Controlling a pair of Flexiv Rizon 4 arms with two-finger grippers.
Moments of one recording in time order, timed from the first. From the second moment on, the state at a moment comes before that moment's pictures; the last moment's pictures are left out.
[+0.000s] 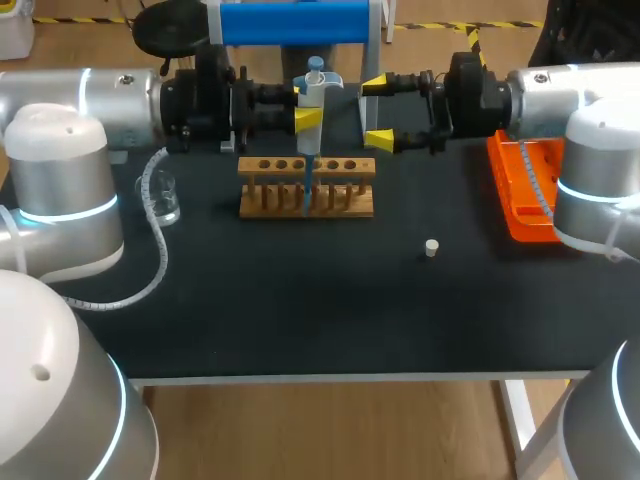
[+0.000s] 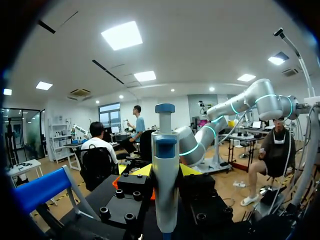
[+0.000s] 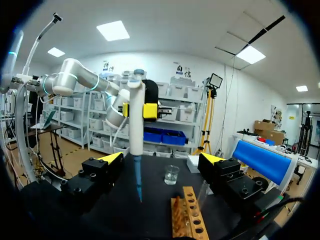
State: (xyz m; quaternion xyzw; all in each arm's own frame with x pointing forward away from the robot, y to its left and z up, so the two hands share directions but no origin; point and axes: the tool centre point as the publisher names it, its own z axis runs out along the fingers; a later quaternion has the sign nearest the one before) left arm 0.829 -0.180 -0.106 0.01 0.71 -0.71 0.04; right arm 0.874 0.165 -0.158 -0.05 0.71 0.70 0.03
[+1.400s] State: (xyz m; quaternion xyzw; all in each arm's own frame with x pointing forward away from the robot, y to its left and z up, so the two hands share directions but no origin) left arm 0.829 -0.180 -0.106 0.01 0.71 -0.70 0.04; right arm 0.824 0.224 -0.144 -0.04 0.70 0.71 -0.04
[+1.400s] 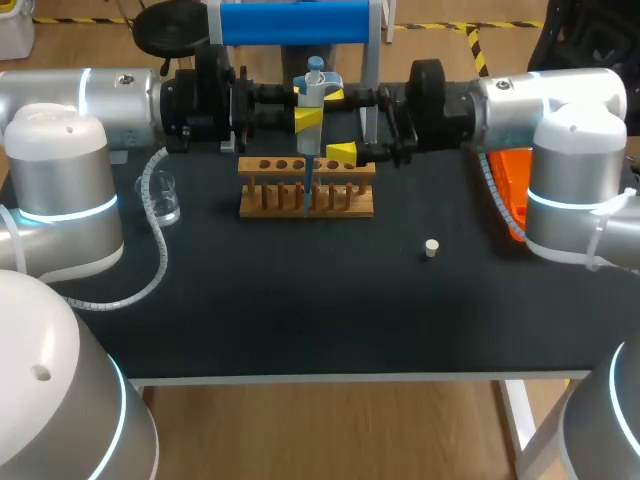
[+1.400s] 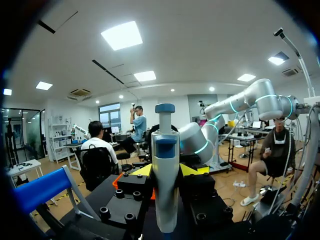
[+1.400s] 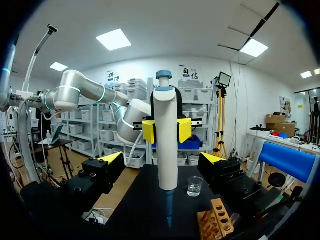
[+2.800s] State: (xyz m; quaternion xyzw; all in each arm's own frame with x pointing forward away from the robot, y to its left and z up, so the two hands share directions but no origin) left arm 0.829 -0.180 -0.106 0.01 0.71 -0.70 0.04; right arm 0.825 0.255 -0.148 -0.05 0.71 0.71 -0.03
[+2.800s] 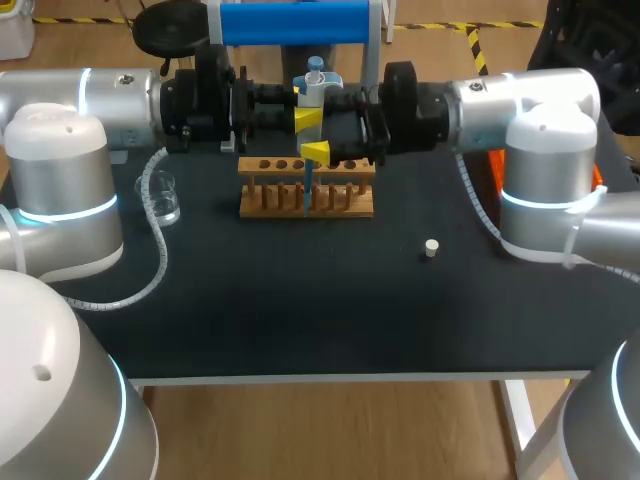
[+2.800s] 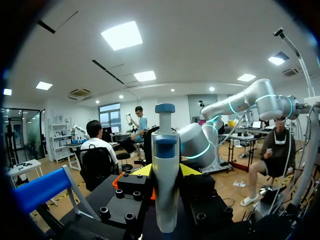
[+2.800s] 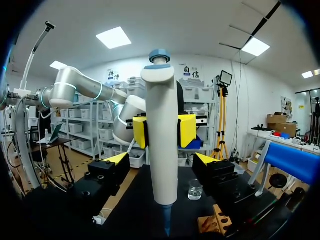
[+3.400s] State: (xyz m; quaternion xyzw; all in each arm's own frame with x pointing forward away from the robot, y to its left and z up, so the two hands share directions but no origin) left arm 0.829 -0.180 -0.106 0.01 0.71 -0.70 0.04; right arm 0.823 0.257 -0.148 -0.05 0.70 0.71 -0.04
